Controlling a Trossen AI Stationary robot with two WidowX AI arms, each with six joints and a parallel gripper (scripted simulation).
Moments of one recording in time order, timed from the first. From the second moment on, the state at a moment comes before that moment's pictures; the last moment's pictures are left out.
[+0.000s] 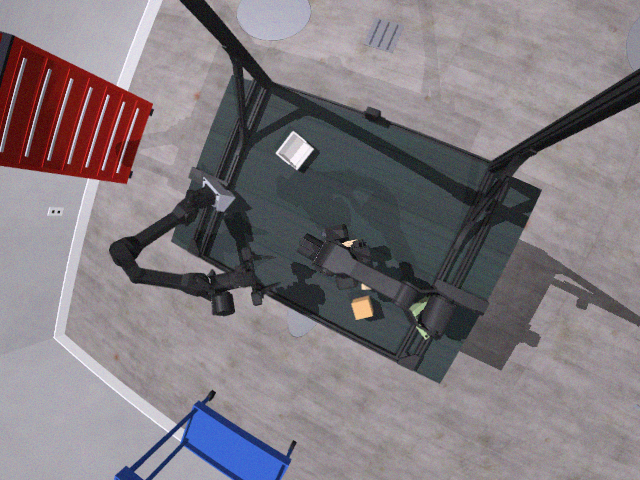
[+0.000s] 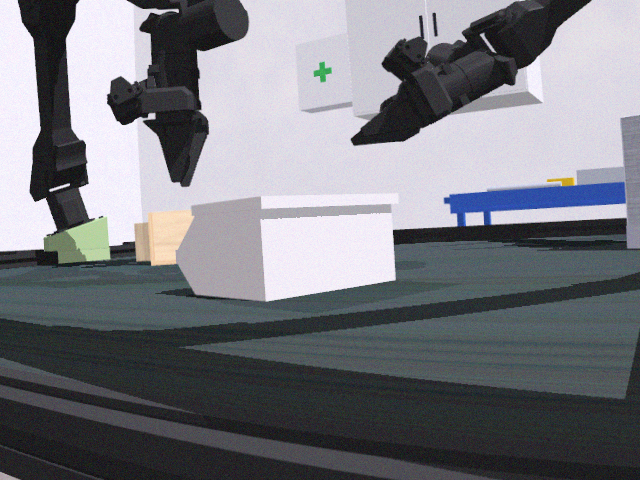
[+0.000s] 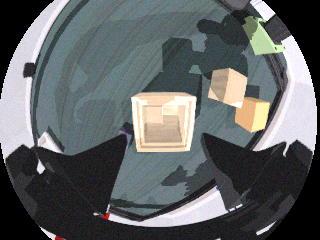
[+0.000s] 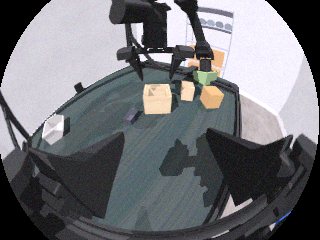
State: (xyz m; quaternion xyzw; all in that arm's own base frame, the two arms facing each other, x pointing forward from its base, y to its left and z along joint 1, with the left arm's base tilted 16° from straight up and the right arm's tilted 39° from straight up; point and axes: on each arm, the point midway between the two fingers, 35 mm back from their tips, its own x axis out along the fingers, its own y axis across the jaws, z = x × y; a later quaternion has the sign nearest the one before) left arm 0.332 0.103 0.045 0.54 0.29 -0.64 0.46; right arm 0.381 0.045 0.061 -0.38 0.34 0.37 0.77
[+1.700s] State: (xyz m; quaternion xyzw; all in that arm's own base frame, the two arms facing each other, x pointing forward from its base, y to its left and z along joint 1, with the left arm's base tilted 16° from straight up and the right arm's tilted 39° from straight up) left arm 0.330 0.111 0.064 0.06 0.66 -0.25 0.70; right arm 0.381 0.044 0.061 -0.38 0.34 0.37 0.77
